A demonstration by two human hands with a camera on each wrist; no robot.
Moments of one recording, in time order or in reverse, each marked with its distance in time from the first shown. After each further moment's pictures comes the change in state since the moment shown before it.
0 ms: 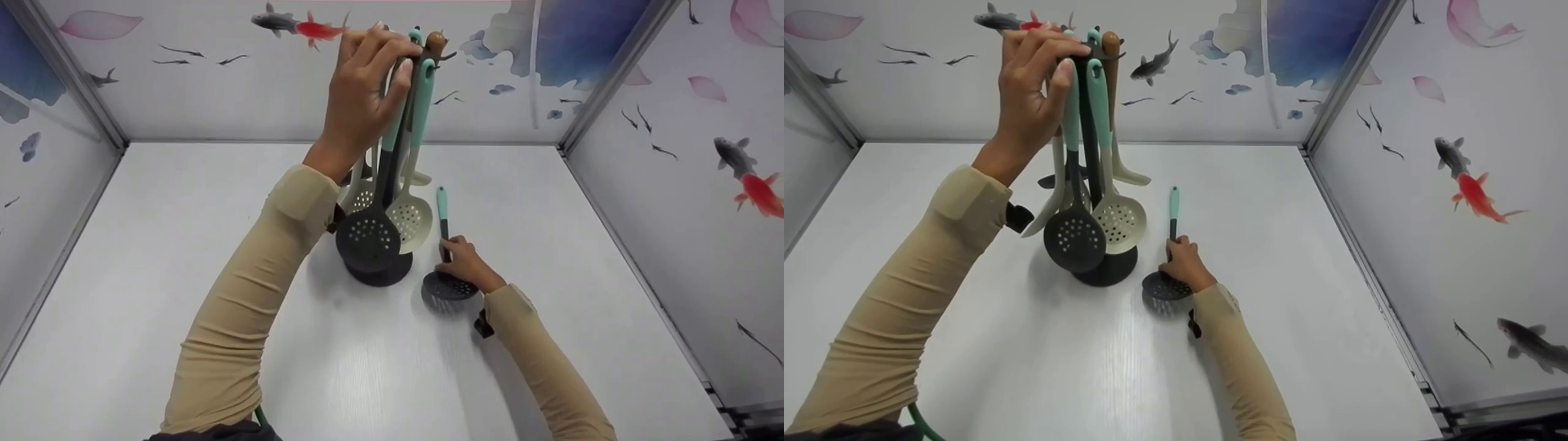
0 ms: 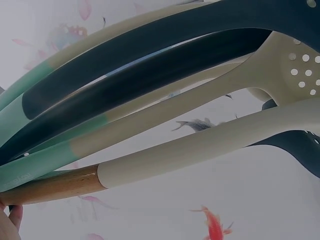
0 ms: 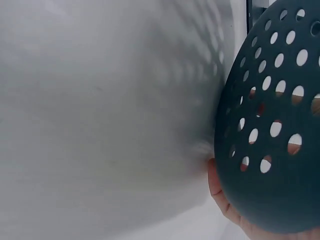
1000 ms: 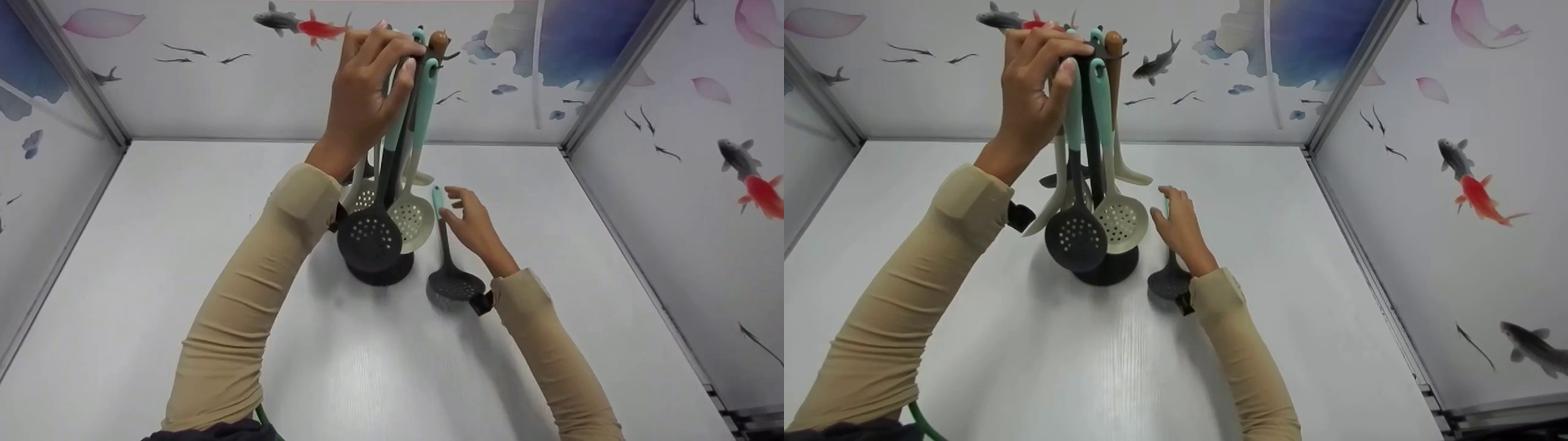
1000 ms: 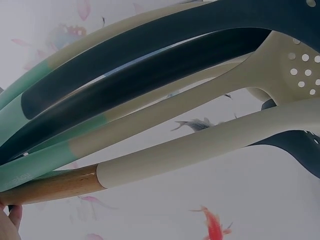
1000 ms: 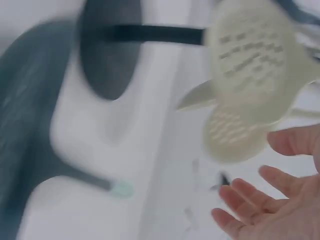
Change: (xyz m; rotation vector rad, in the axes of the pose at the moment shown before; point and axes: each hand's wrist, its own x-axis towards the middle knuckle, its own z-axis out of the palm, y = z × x) left_hand -0.001 -0.001 0.000 0.006 -0.007 0.001; right_hand -0.022 -0.068 -0.062 0.314 0.365 -0.188
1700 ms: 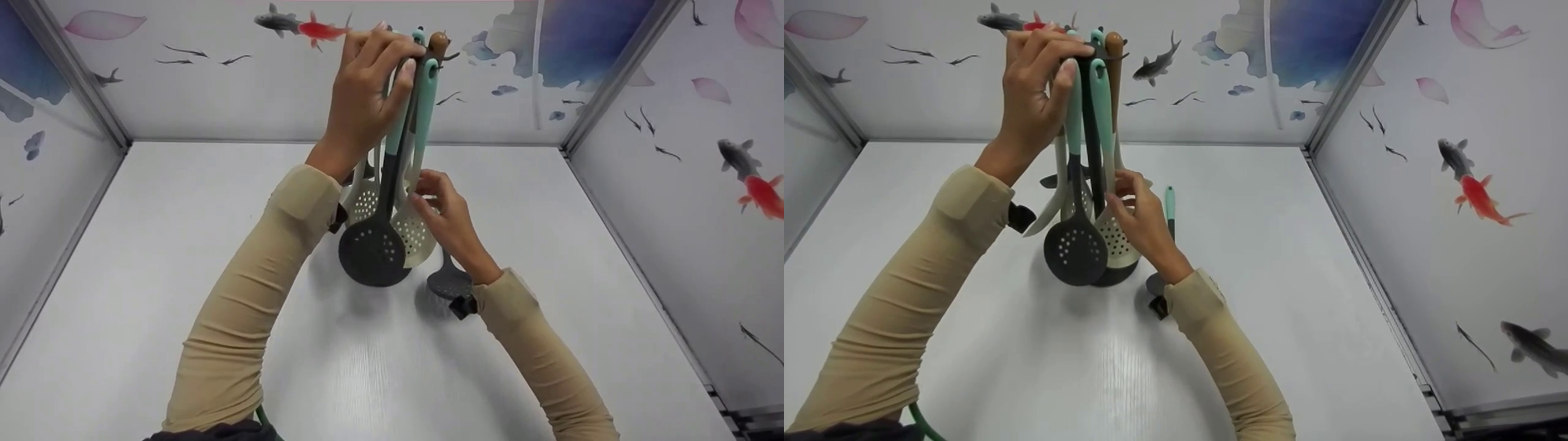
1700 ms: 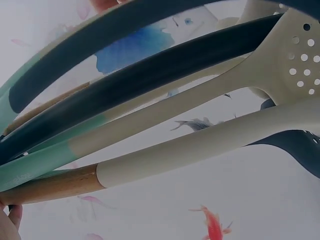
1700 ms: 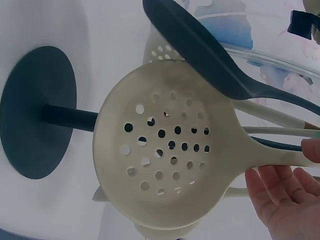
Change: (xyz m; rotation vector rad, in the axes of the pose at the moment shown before) left_hand 0.000 0.000 -0.001 0.015 -0.016 -0.009; right_hand -0.011 -0.065 0.017 0.327 0.107 -0.283
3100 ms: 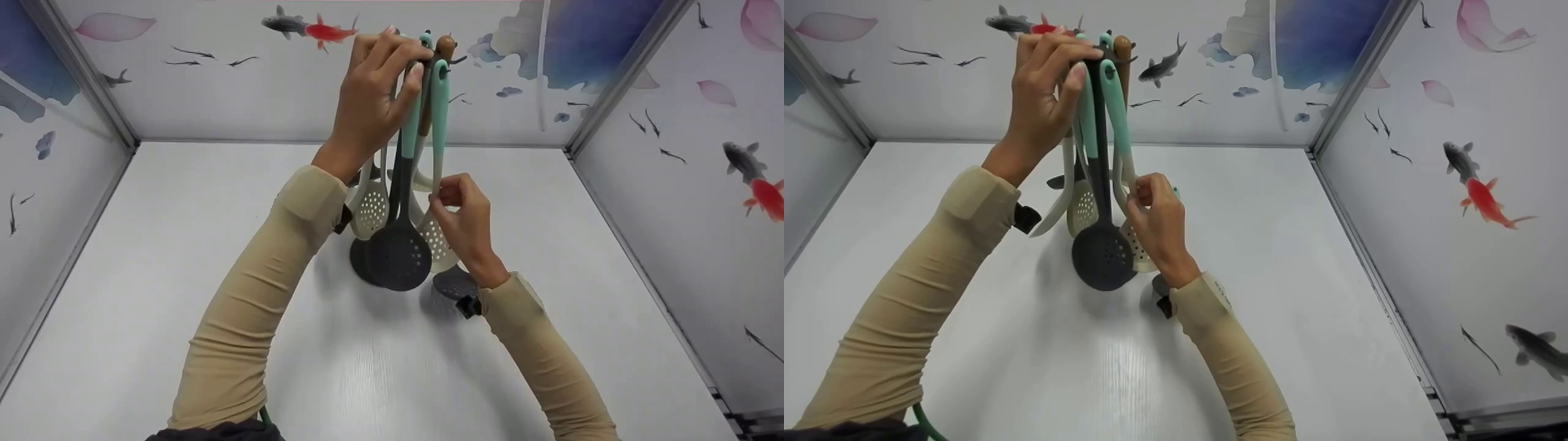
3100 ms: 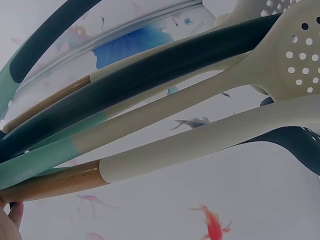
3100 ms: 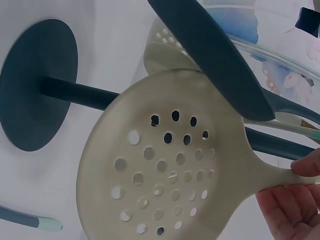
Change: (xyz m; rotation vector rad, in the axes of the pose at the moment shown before) left_hand 0.000 0.002 -0.004 0.041 -0.056 -0.022; right_hand -0.002 -0.006 -0.005 -0.243 0.275 -0.164
